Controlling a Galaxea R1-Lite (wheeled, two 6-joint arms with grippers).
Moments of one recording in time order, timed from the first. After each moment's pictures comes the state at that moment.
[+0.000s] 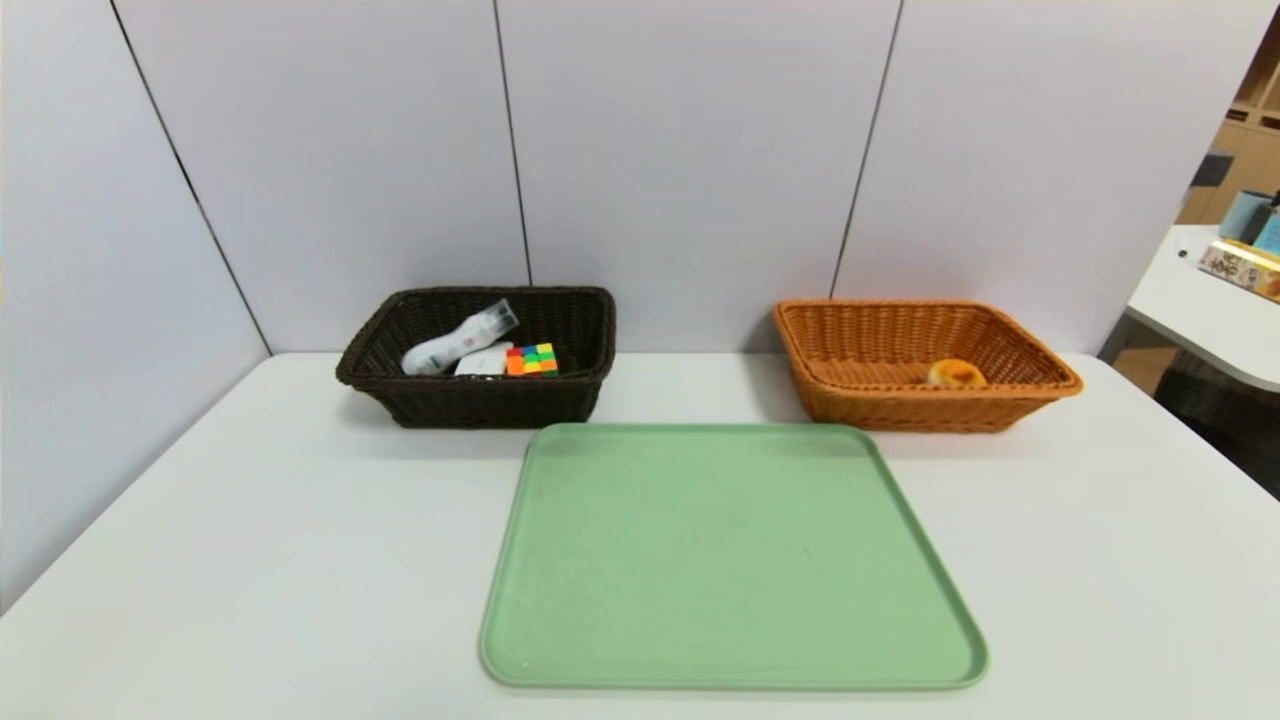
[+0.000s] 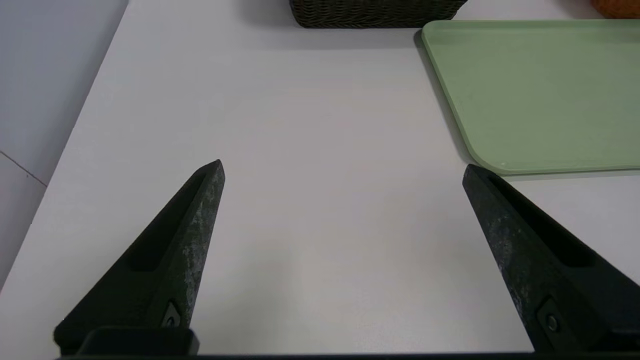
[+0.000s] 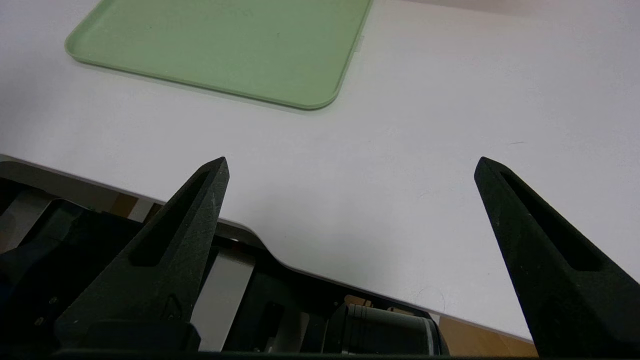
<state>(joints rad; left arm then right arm) 0.03 0.33 -0.54 0.42 -0.13 -0.03 0.08 0.31 -0.85 0.90 0.20 -0.05</state>
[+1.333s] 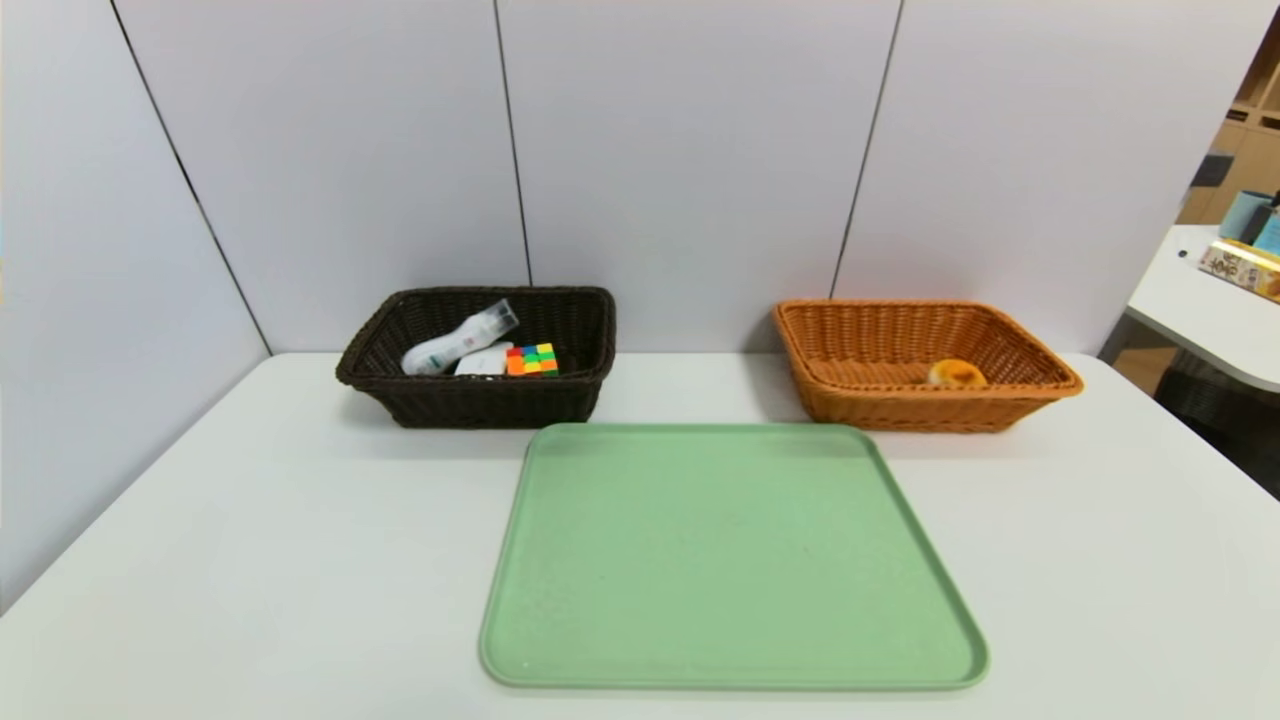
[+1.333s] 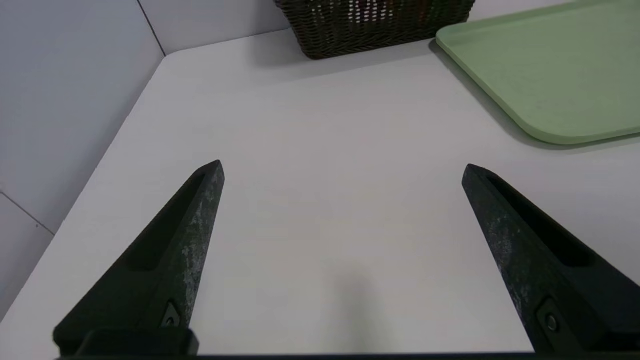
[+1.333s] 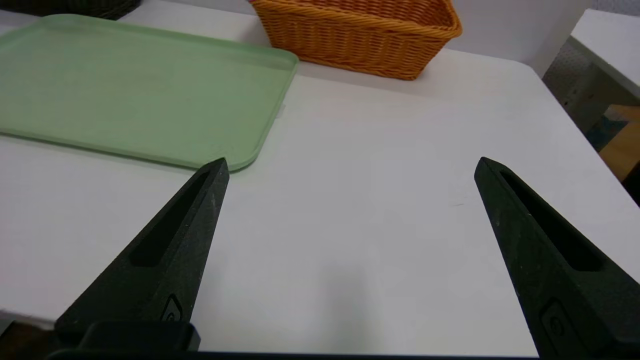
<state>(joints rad) 0.01 0.00 -0.06 0.02 -0.11 0.13 0.00 0.00 -0.19 0.20 0.09 -0.14</state>
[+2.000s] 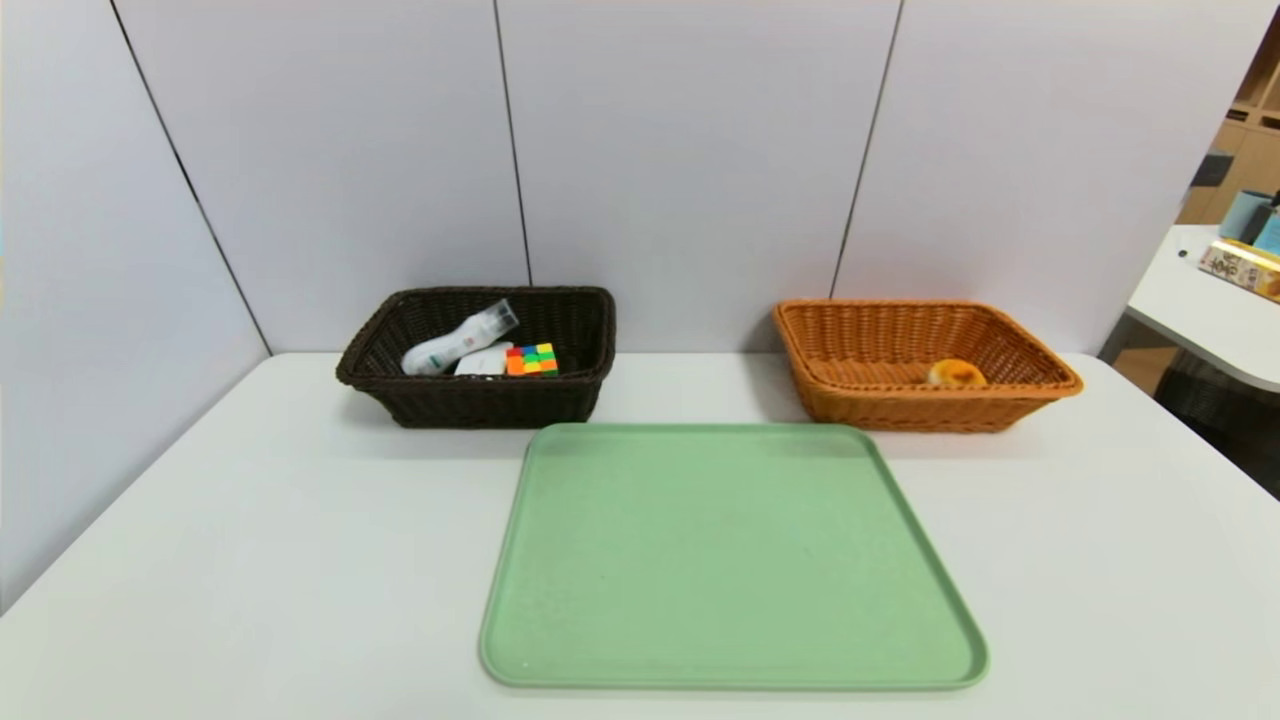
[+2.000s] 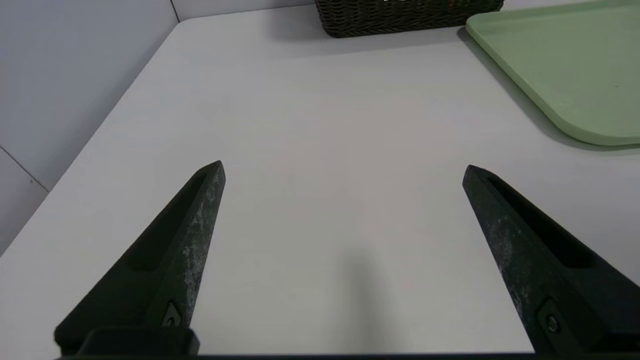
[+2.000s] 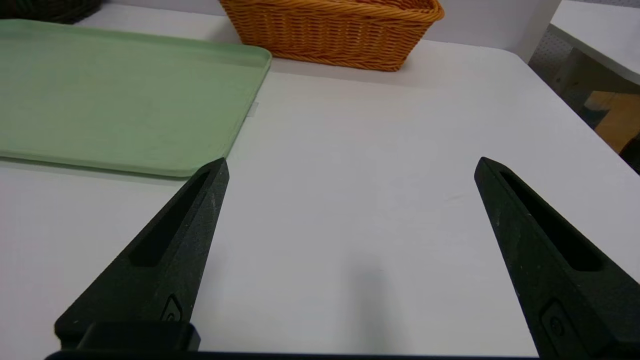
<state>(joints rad) 0.00 0.00 0.00 0.00 -0.04 0.06 0.00 0.00 0.00 0.00 0.04 -0.10</state>
